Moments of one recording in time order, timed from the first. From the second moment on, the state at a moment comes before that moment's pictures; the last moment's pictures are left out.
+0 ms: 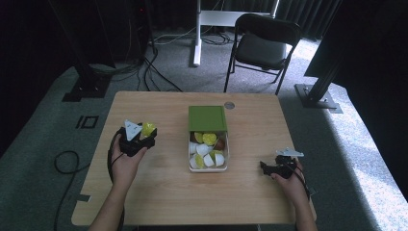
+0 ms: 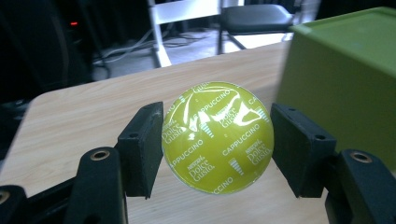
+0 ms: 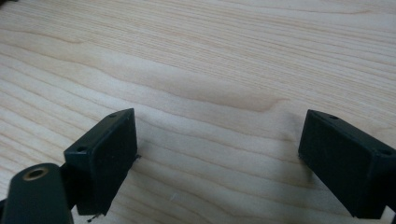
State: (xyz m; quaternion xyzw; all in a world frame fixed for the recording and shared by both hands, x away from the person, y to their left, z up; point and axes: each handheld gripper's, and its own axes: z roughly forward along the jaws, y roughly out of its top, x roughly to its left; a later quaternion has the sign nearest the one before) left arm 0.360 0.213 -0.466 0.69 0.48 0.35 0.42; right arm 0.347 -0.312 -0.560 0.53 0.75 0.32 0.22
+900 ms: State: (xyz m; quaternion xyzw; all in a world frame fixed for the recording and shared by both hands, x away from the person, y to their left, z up) left arm 0.417 0.241 -0.528 0.69 0.56 0.28 0.35; right arm 0.347 -0.312 -0.560 0.53 0.75 0.33 0.22
